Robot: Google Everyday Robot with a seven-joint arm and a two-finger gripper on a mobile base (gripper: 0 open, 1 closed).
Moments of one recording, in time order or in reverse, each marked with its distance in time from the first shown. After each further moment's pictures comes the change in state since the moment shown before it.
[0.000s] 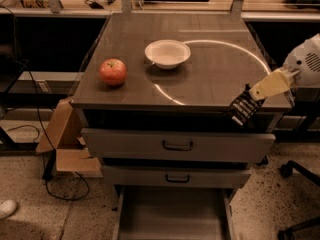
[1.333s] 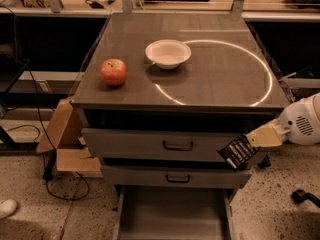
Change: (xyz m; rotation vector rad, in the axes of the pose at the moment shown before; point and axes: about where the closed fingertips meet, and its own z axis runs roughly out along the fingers) arm 0.091 0.030 0.046 0.102 -0.024 0.114
